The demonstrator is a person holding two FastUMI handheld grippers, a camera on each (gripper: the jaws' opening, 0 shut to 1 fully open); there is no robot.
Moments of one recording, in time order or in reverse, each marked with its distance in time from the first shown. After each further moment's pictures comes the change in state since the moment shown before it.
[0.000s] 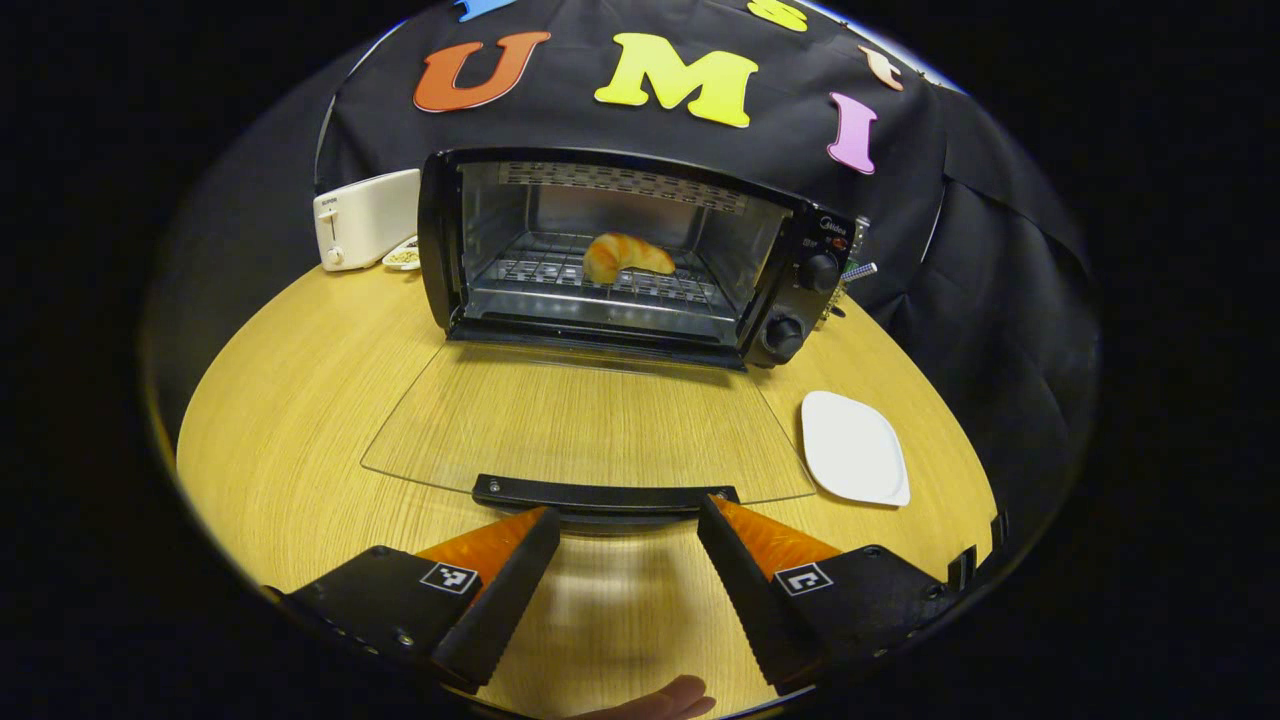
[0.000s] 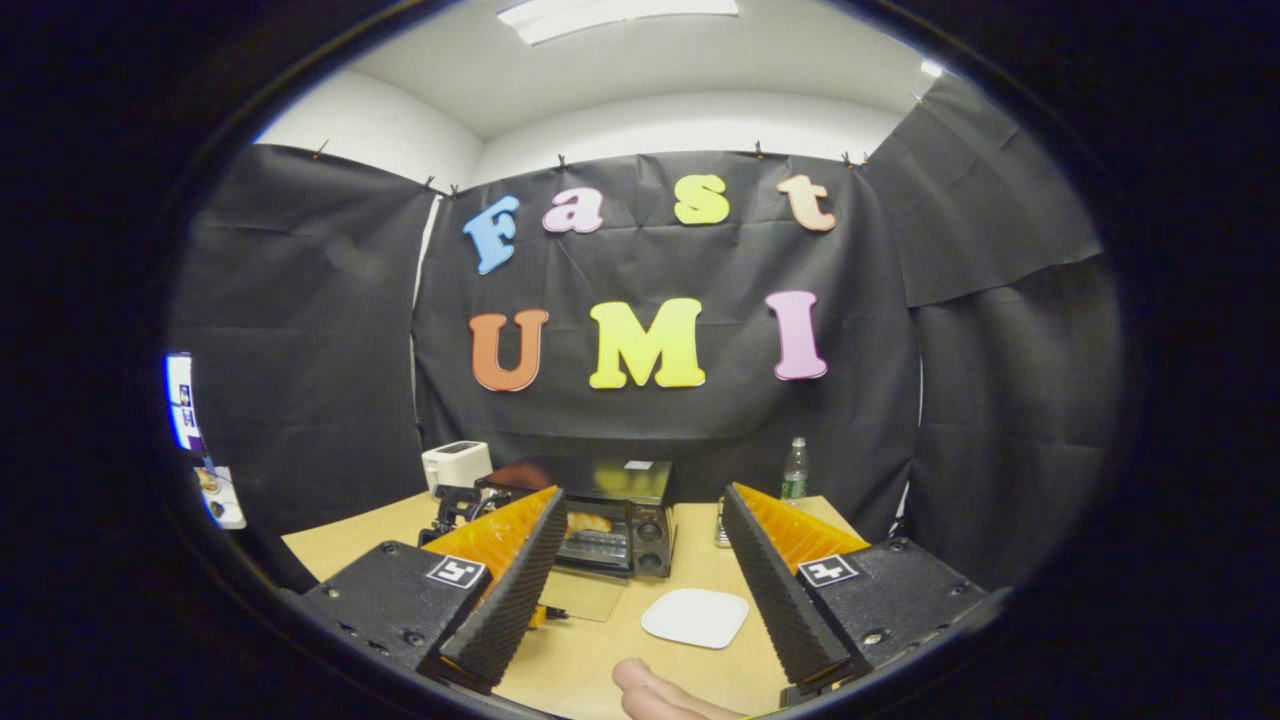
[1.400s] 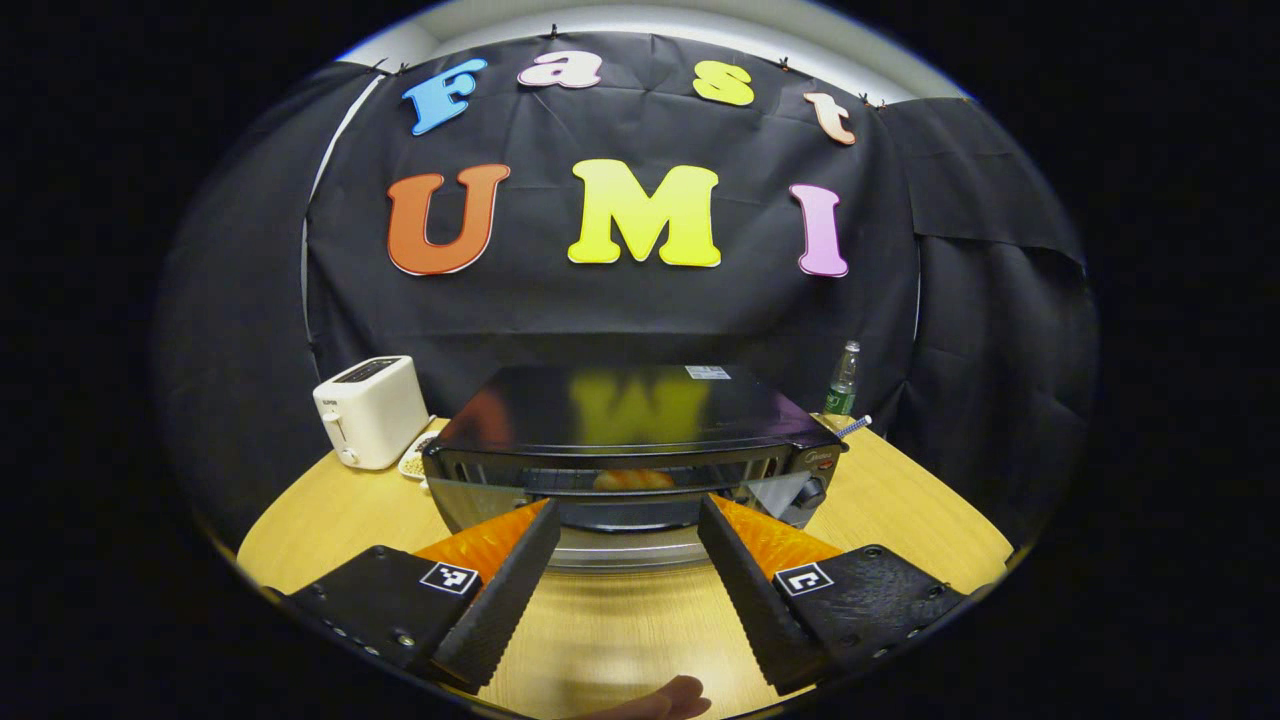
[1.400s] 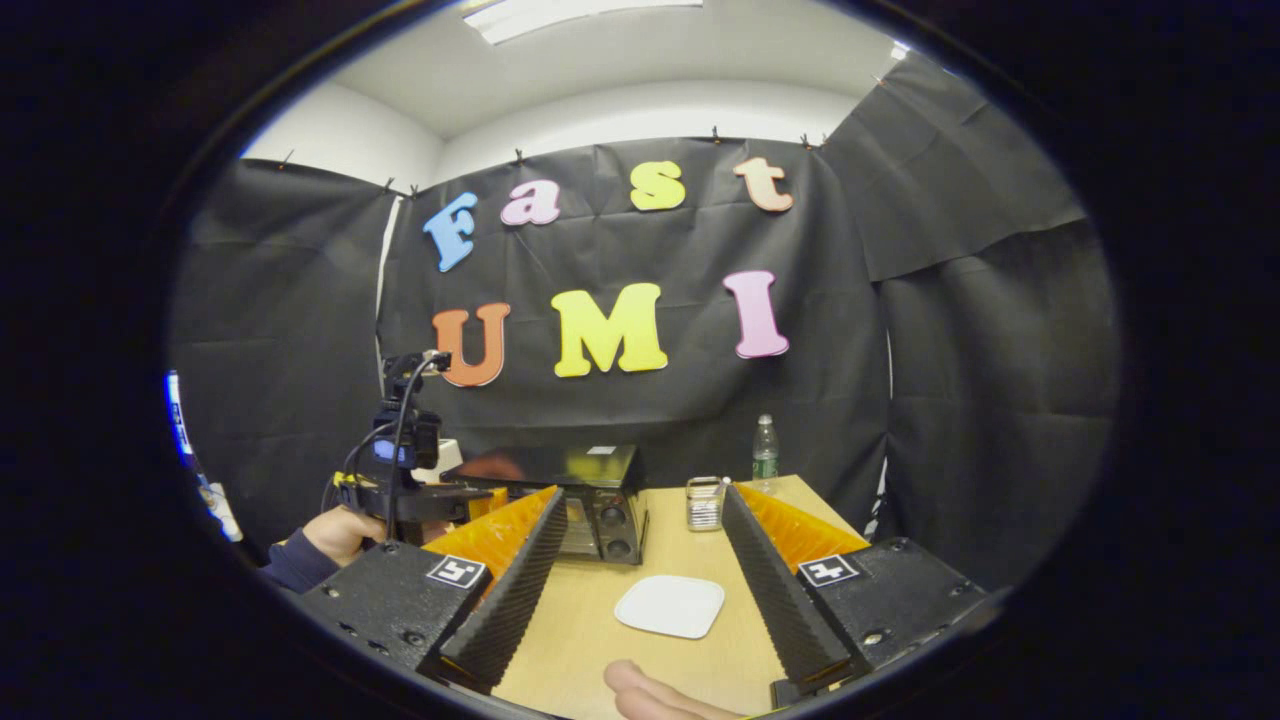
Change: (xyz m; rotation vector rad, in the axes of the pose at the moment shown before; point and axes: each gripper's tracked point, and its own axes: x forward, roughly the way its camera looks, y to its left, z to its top) left arm -0.023 0.004 0.181 0.159 -0.409 0.059; right arm -0.005 -0.053 -0.026 0.075 0.031 -0.111
